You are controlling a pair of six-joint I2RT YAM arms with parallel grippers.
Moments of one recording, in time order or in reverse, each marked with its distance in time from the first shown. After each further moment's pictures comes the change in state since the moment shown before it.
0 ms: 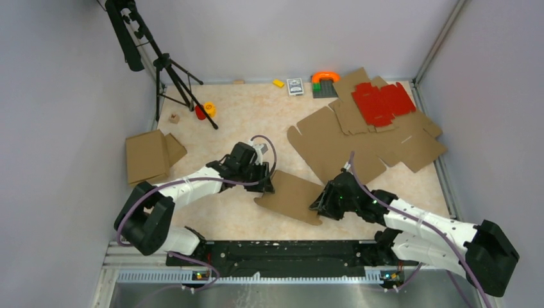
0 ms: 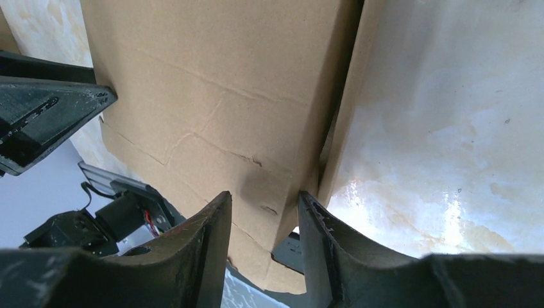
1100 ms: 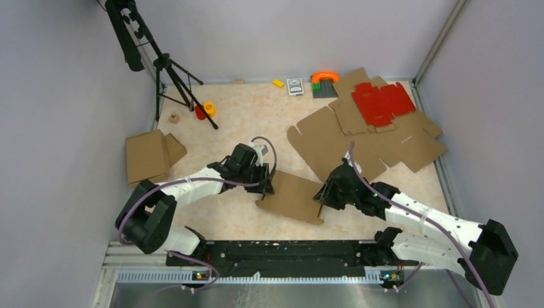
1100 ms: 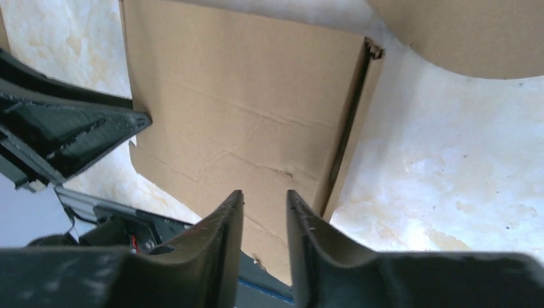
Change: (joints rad) left arm 0.001 0.014 -0.020 0.030 -0.005 0.001; right arm 0.000 0.019 0.129 -0.106 0.123 -0.093
